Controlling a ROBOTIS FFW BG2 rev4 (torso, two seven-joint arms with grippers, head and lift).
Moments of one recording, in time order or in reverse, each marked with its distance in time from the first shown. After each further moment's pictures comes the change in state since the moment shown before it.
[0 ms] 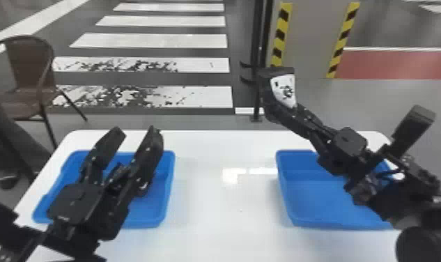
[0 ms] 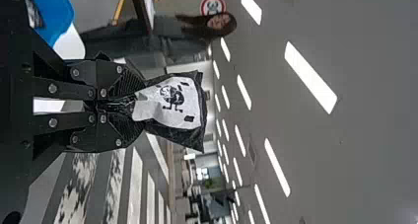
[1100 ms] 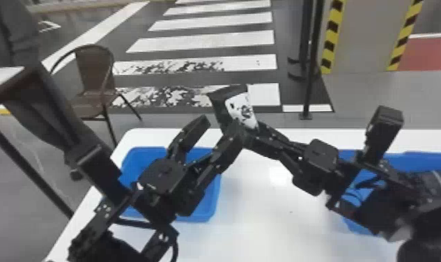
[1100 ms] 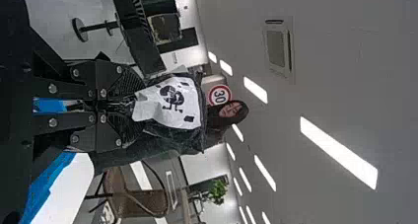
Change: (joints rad) left arm -0.121 0.014 -0.015 -0.023 0.018 0.220 -0.071; right arm -0.096 -0.022 0.353 0.031 -0.121 0.024 -0.011
